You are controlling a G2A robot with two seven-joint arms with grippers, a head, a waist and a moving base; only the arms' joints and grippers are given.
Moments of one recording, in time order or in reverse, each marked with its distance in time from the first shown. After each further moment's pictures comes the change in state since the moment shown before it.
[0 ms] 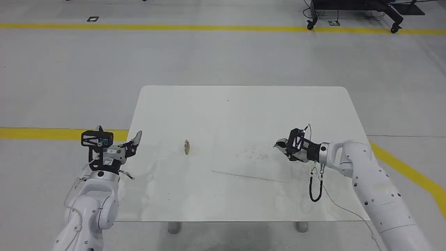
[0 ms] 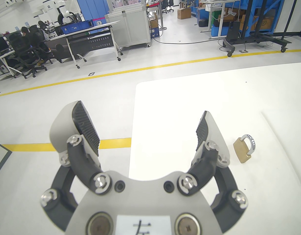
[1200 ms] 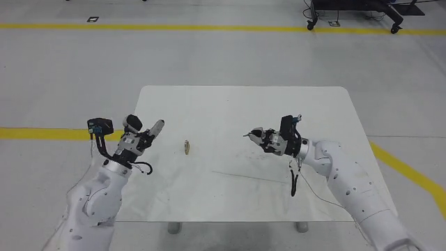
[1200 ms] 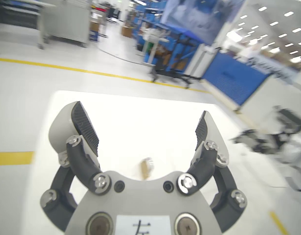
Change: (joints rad) left arm -0.128 -0.017 0.063 0.006 -0.780 -0.408 -0.180; right arm 0.151 -0.065 -0.296 0.131 0.449 -0.012 -0.243
